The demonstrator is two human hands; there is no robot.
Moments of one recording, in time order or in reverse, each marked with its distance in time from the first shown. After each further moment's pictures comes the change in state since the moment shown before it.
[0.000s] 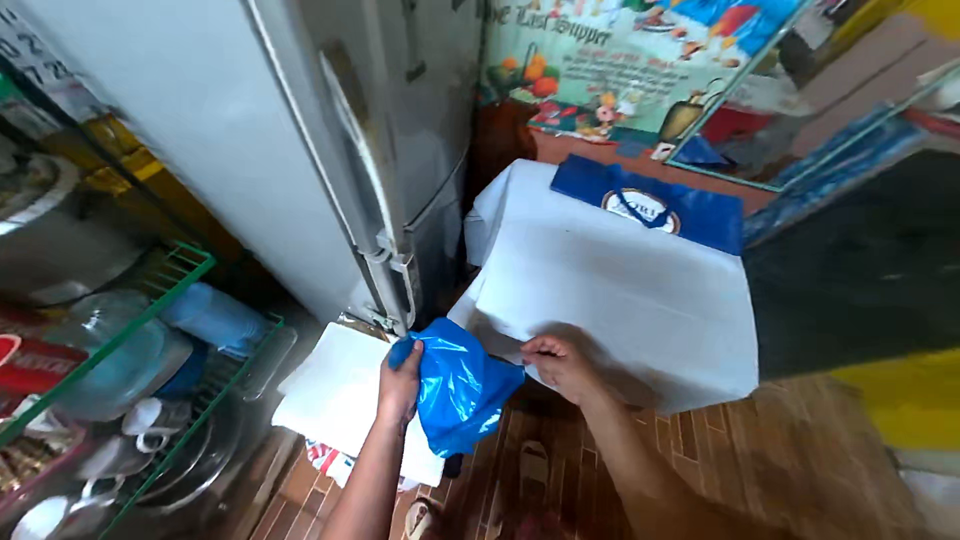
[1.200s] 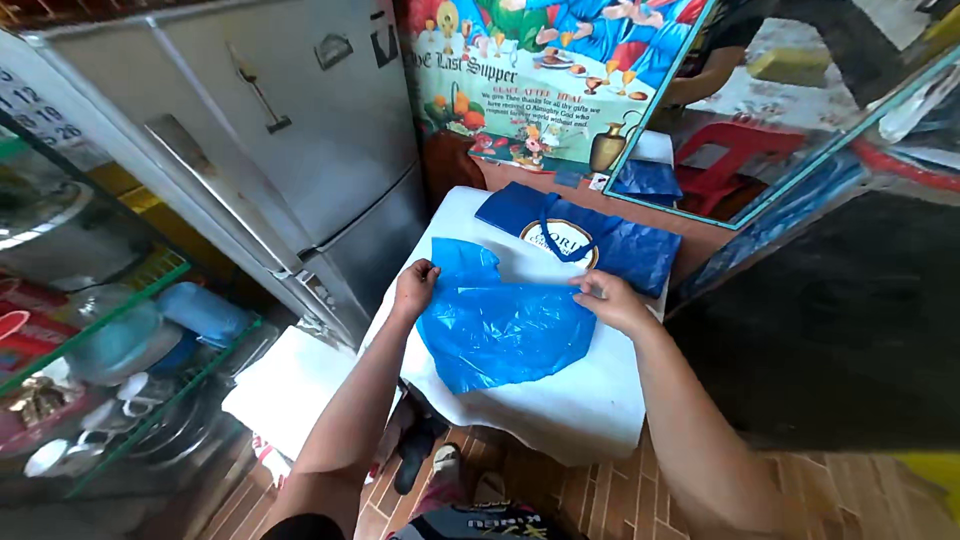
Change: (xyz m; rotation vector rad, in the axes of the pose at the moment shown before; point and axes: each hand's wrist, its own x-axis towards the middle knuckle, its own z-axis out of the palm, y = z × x) left_hand 0.056 0.018 0.286 0.841 -0.147 0.352; right_hand 0.092 -0.048 -0.360 -0.552 -0.013 -0.303
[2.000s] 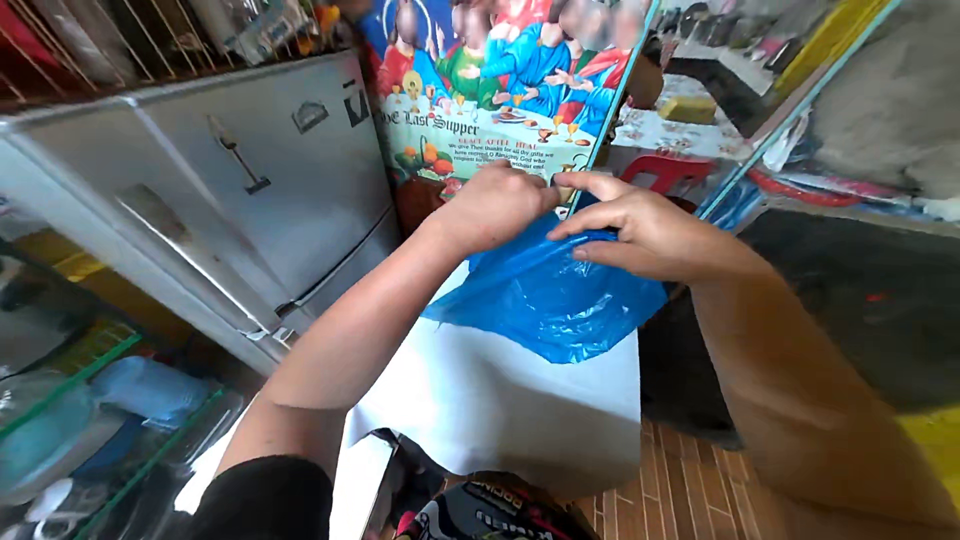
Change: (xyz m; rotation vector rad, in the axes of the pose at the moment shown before) left_hand 0.028 0.237 -0.051 0.652 -0.073 1.482; right_hand -0.016 -0.191 -0.097 -0.363 0.030 -0.696
